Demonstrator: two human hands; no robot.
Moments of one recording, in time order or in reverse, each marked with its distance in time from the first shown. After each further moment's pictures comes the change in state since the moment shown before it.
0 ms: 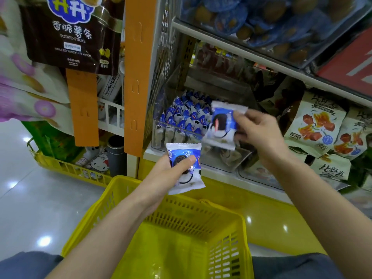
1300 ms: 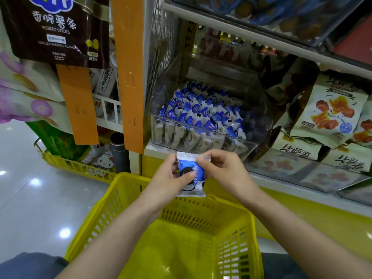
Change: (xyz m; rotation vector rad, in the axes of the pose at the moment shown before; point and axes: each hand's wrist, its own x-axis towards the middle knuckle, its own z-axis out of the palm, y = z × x) left_hand 0.004 -0.024 0.006 0.089 0.058 0.008; right_hand -0.048 0.063 0.046 -0.116 -0.296 -0.007
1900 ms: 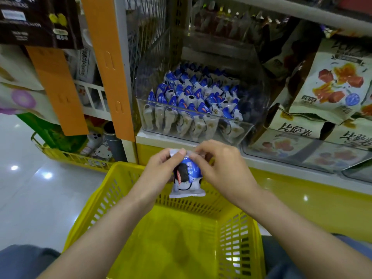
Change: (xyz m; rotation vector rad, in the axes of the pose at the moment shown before) left_hand 0.002 -0.010 0.008 0.029 0.081 -0.127; right_hand -0.021 0.007 -0.004 -0.492 0.069 -0.320
